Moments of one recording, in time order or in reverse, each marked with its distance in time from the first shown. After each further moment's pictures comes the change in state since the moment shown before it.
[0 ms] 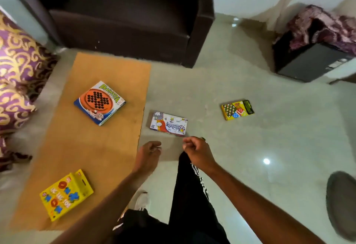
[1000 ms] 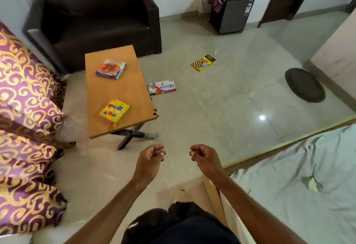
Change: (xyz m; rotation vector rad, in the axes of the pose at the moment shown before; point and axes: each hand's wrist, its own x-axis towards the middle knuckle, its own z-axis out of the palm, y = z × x) left_hand -0.608 -0.367 -0.231 0.227 -0.261 0.293; right_hand -0.749 0.172 0.316 0.454 0.345 0.086
